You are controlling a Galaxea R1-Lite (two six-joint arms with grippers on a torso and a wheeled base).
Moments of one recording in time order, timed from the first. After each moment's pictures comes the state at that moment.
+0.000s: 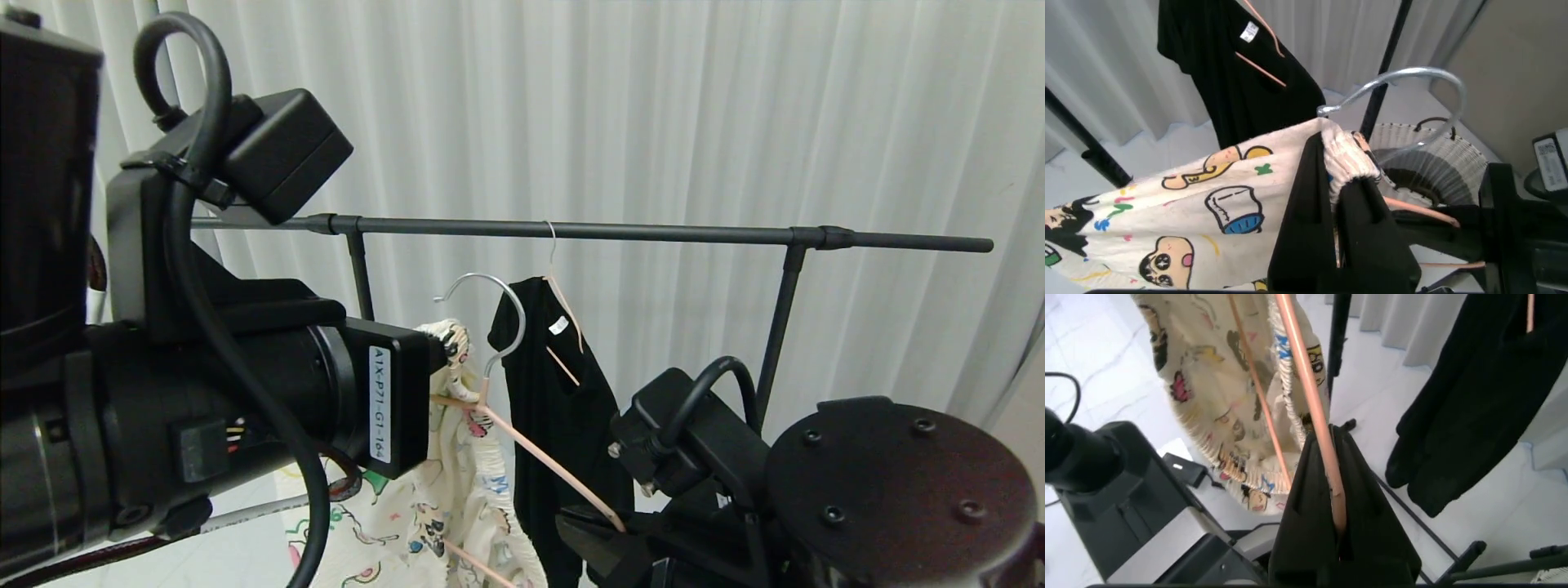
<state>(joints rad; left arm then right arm) -0.97 1.34 -1.15 0.25 0.38 -0.29 1.28 1.60 -0.86 -0.29 -0.31 0.35</state>
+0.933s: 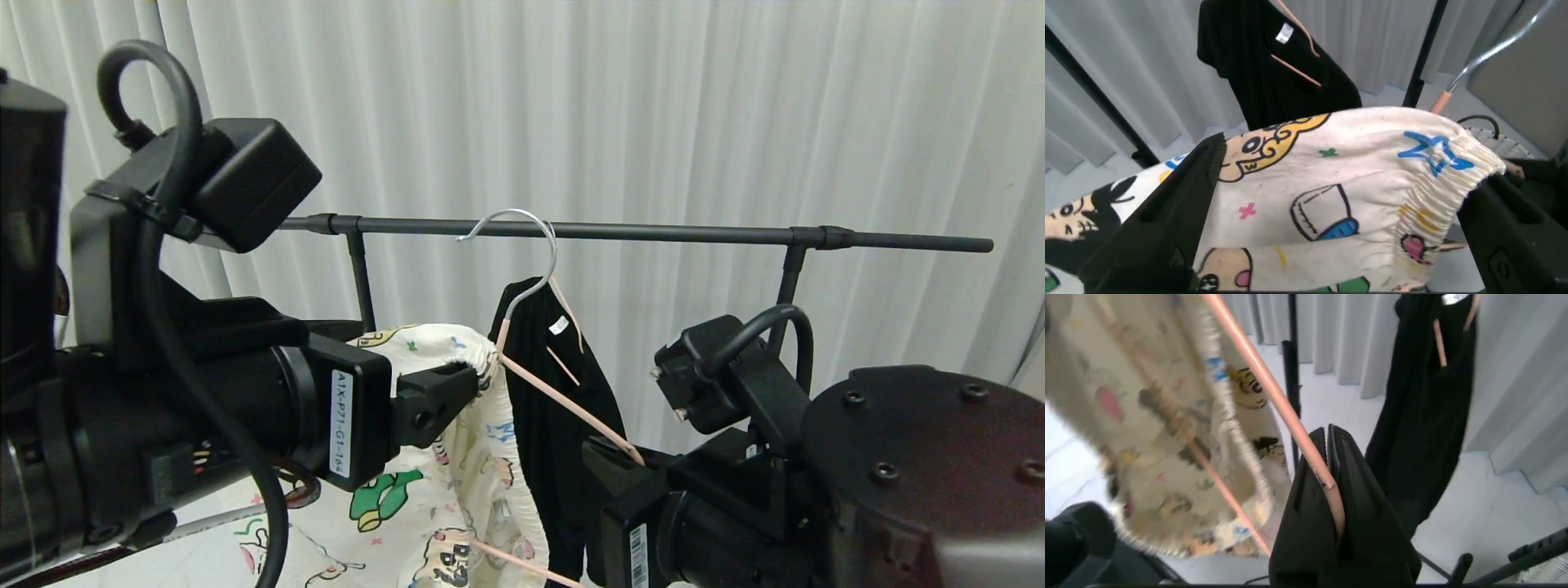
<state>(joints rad) -0.94 1.30 -1.08 0.25 0.44 -0.20 1.27 1.59 -0.85 -0.40 -0.52 0.37</state>
